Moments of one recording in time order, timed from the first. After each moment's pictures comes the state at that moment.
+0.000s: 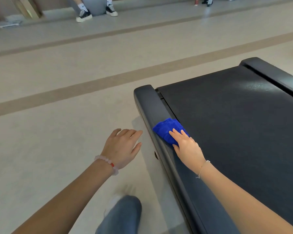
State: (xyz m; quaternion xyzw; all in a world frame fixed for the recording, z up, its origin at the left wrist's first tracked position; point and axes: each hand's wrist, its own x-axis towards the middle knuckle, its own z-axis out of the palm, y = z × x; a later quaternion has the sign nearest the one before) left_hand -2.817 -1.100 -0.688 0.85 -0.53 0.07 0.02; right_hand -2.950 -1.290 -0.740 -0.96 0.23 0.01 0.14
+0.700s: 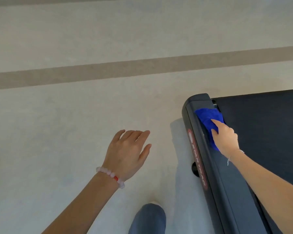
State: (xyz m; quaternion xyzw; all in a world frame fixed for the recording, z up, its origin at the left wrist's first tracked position) left_hand -2.670 -1.008 -0.635 0.90 -0.41 0.01 0.13; right_hand -2.757 -1.313 -0.707 -0.90 0.37 0.03 0.24
